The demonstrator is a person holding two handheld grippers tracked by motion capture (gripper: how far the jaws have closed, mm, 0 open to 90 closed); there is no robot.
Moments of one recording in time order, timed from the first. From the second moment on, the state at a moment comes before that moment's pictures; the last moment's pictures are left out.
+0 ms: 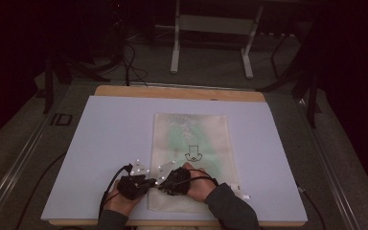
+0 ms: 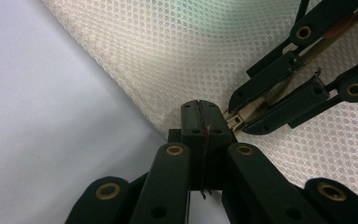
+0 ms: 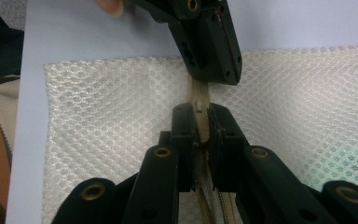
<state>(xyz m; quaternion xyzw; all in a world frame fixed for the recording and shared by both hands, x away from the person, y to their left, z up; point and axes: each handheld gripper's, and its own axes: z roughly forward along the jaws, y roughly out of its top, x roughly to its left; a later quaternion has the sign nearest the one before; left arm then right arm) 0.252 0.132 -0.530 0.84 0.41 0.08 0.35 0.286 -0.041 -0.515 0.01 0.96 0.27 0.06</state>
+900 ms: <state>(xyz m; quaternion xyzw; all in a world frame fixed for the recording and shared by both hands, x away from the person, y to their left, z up) 0.252 0.132 -0.530 0.84 0.41 0.08 0.35 0.284 -0.058 -0.511 0.01 0.97 0.25 0.06</state>
